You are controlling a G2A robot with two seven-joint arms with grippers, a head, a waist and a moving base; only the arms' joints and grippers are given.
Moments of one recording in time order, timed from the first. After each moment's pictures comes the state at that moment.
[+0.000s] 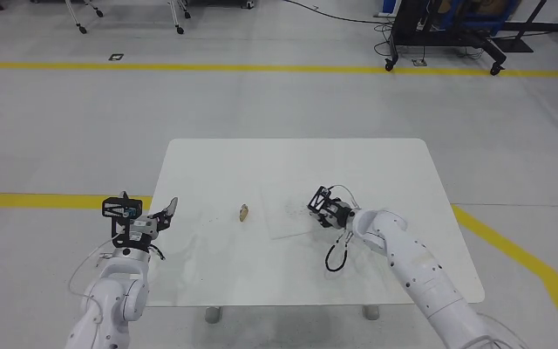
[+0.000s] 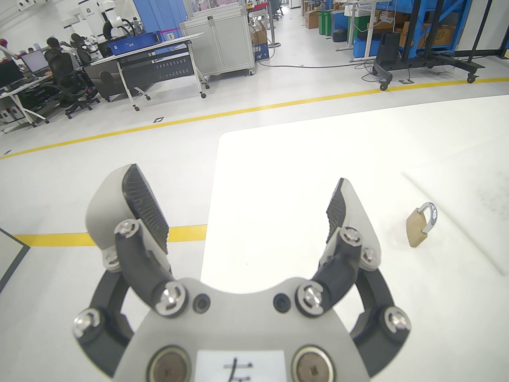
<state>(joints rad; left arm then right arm) 1.73 -1.15 -1.60 -1.80 1.33 0.00 0.00 -1.14 -1.21 1.05 -1.24 -1.46 -0.51 0.31</state>
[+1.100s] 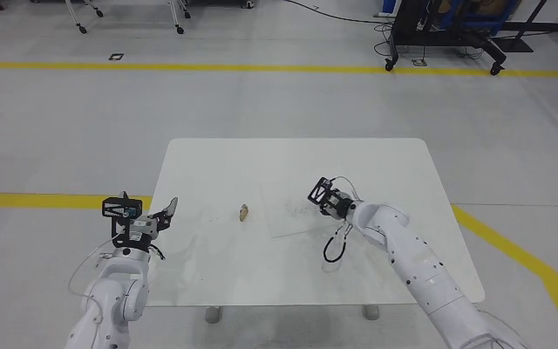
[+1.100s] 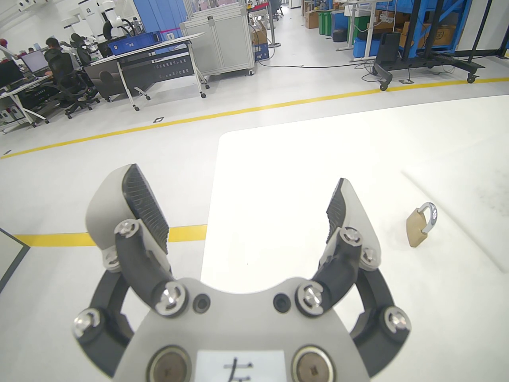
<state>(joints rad) 1.73 -1.15 -1.60 -1.80 1.33 0.00 0.00 -1.16 -1.20 1.09 -1.32 -1.48 -0.47 0.24</state>
